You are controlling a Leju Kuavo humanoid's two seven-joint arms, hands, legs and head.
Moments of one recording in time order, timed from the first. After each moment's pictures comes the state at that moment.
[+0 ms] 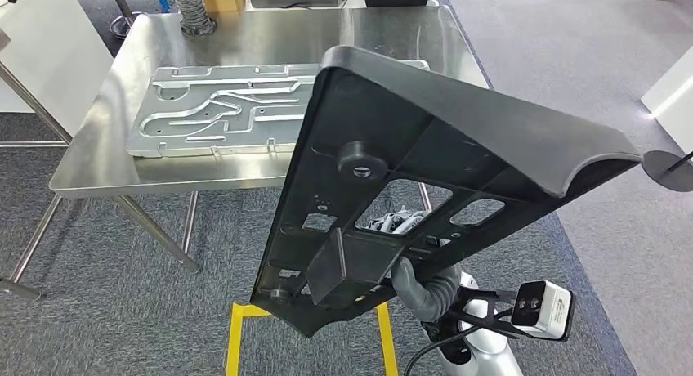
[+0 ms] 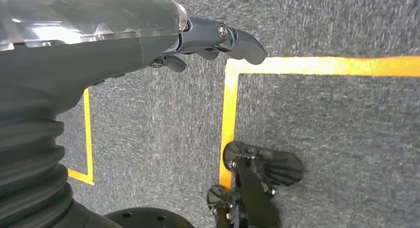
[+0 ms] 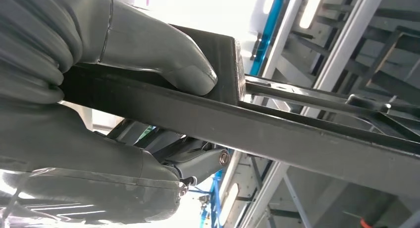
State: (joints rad) left arm -0.13 0.08 -1.35 -0.13 1.51 0.20 -0.25; right arm -0.15 0.05 0.34 -1.85 -0.21 0.56 -0.64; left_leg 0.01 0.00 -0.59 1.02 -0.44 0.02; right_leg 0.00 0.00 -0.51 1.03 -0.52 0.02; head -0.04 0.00
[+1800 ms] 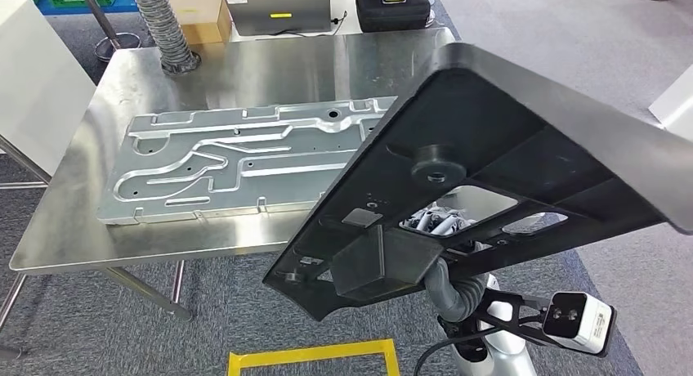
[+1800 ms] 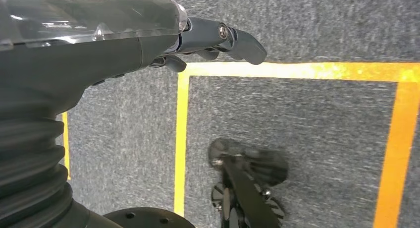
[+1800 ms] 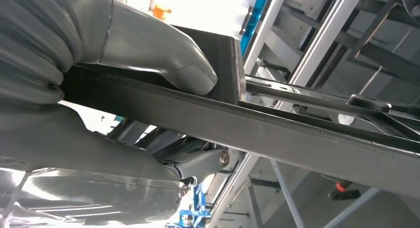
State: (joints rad) left arm -0.12 0.08 -1.31 -0.13 1.51 0.21 -0.27; right arm -0.13 0.05 0.25 -1.89 -0.21 0.61 -0.70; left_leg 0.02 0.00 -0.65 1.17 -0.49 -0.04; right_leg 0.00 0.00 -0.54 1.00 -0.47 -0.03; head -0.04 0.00
